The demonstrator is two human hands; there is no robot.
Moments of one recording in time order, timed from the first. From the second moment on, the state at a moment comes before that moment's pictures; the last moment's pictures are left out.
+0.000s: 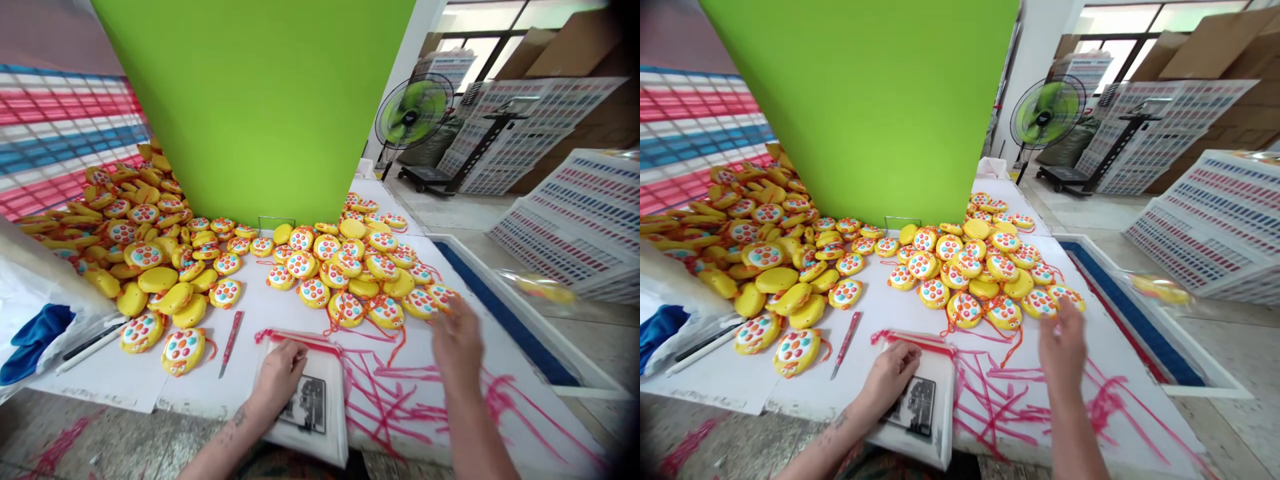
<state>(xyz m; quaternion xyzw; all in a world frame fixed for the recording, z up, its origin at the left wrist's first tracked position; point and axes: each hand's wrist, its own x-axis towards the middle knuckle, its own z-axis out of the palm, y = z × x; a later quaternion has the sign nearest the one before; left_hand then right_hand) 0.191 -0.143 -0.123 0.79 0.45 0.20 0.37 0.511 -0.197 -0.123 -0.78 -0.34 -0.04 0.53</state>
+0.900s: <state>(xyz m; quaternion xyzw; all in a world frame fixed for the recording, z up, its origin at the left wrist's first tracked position) 0.199 -0.143 -0.137 0.89 0.43 0.14 0.06 0.464 -0.189 -0.154 -0.80 -0.54 -0.11 0.23</state>
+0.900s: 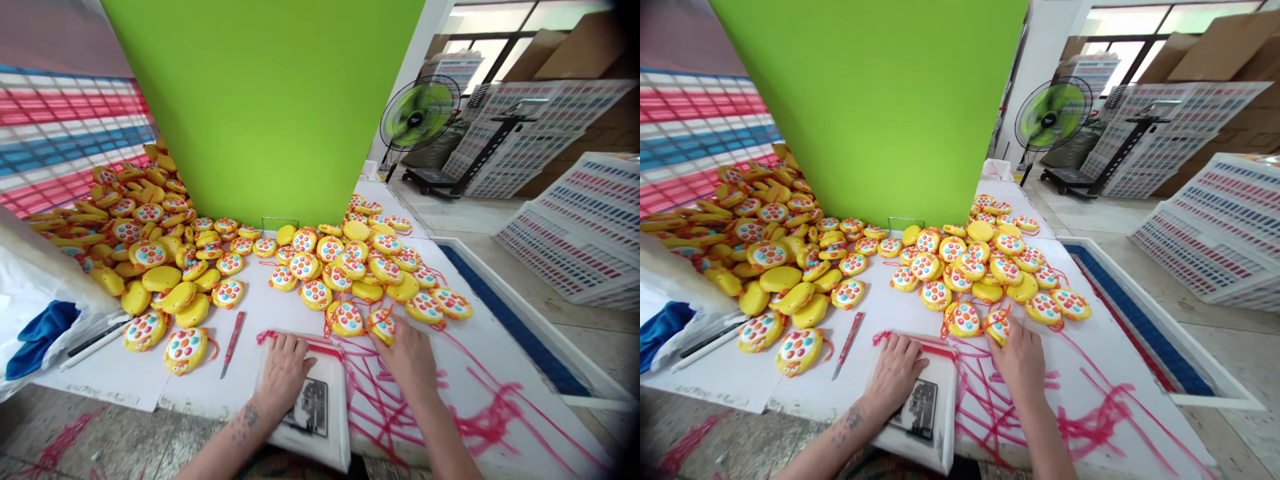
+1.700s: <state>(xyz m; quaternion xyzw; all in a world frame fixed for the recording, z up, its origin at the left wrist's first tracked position) 0.190 -0.142 -0.138 0.89 0.38 0.21 0.16 0.388 -0.195 -0.105 -0.50 -0.33 0.49 0.64</state>
